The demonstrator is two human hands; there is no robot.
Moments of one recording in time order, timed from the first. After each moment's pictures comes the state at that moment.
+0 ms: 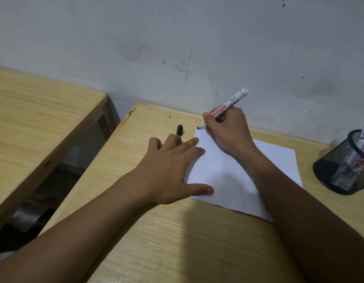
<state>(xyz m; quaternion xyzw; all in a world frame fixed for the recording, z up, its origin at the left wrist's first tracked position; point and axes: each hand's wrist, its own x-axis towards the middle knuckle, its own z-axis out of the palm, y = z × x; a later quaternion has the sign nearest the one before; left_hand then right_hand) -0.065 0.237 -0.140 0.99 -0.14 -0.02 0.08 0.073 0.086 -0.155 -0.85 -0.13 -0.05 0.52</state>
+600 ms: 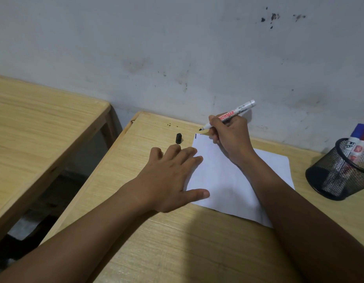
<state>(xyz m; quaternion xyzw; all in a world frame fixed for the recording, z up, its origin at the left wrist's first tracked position) -0.070 0.236 -0.142 0.99 -0.15 -0.03 0.04 0.068 0.080 -0.139 -0.74 -0.05 0.02 0.67</state>
